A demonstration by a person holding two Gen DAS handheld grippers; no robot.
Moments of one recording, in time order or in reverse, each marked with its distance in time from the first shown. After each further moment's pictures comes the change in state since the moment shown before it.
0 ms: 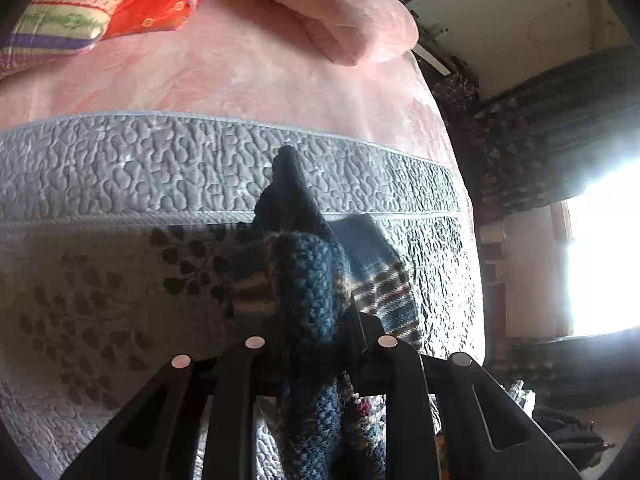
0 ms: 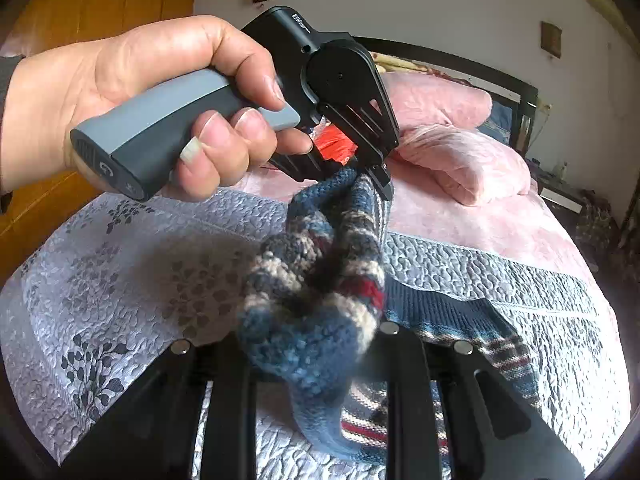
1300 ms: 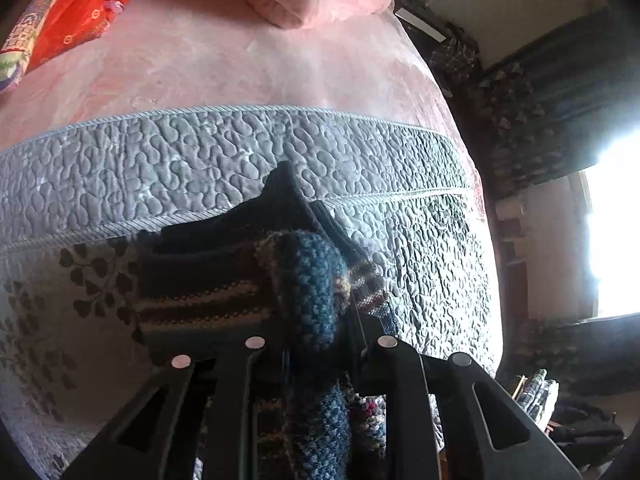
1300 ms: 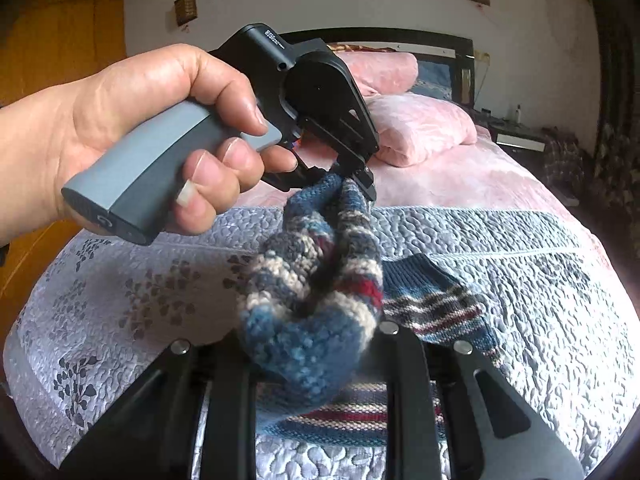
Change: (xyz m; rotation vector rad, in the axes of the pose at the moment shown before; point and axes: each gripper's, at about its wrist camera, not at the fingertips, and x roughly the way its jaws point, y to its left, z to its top) left arm 0.108 -0.108 0.008 0.071 0.056 0.082; right arm -0.015 -0.119 -0.047 0.233 0.007 -0.072
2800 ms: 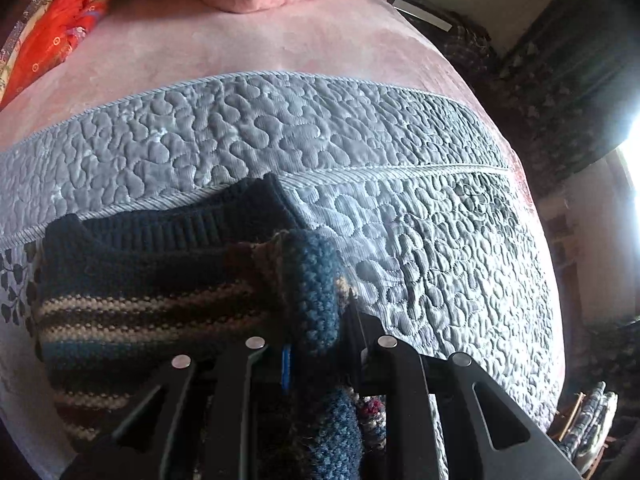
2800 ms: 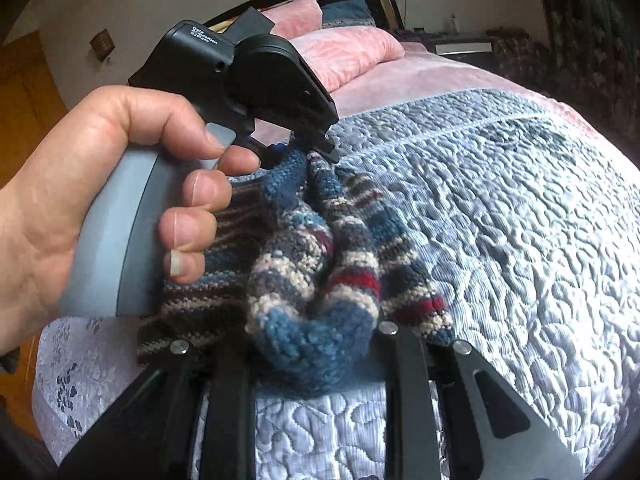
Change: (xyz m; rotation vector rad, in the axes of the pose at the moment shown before) left arm 0.151 -0.087 -0.031 0.077 -0.120 0.187; right arm 0.029 -0.143 -0.100 0.316 0.112 -0.001
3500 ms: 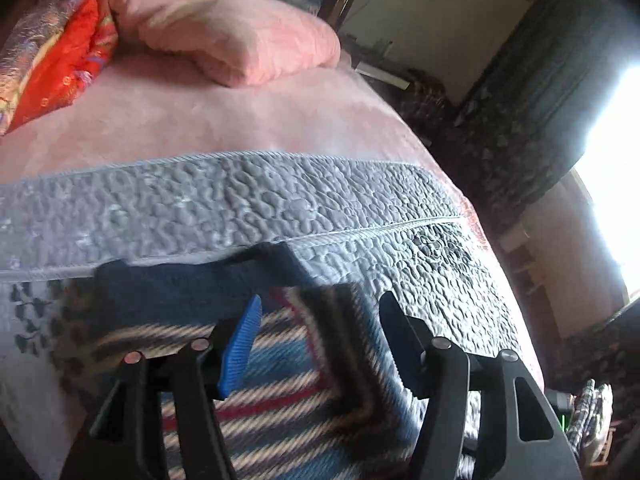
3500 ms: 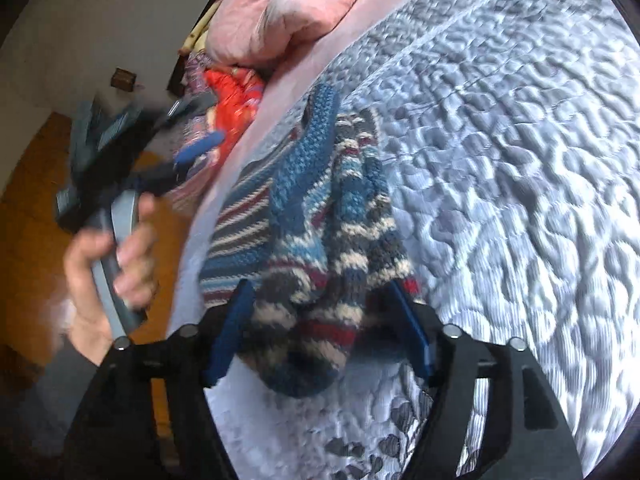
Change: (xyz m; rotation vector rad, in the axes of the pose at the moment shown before) left arm -0.086 0.047 -0.011 0.052 -0.237 -0.156; right arm 0.035 -0.108 0.029 0.296 0.342 0.493
